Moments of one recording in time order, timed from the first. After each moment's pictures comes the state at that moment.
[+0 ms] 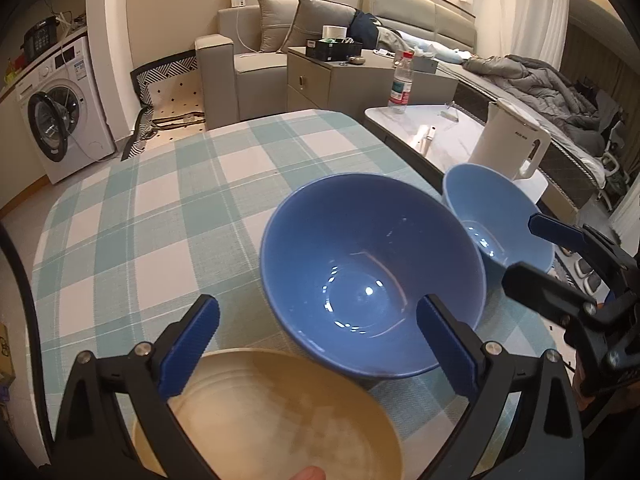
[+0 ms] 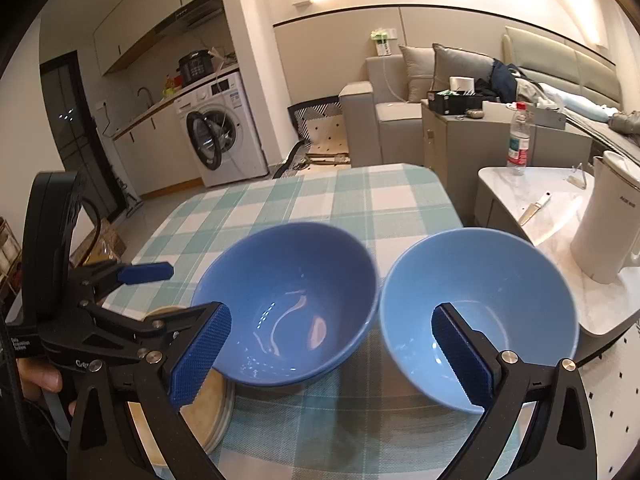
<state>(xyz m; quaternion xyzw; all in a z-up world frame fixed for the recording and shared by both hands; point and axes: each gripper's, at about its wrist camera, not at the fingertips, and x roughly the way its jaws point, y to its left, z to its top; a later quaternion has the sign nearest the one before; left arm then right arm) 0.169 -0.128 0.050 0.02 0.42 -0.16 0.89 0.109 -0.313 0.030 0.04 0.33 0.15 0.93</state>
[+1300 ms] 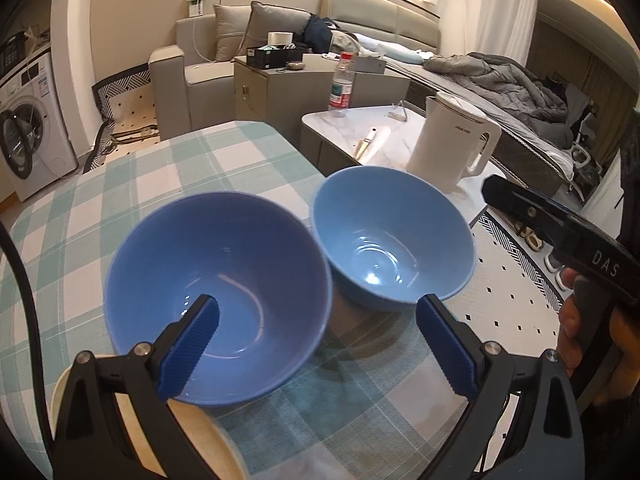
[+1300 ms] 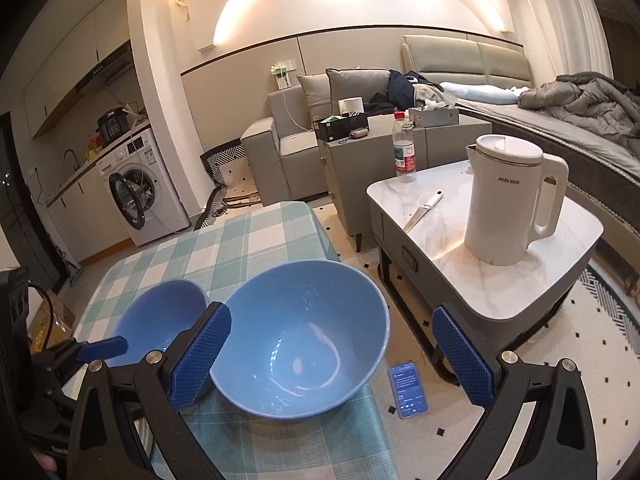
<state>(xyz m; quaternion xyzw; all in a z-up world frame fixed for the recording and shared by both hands) 0.151 -0.230 0.058 0.02 0.41 -0.22 0.89 0.088 -0.450 0.051 0.10 0.29 0.01 0.95</state>
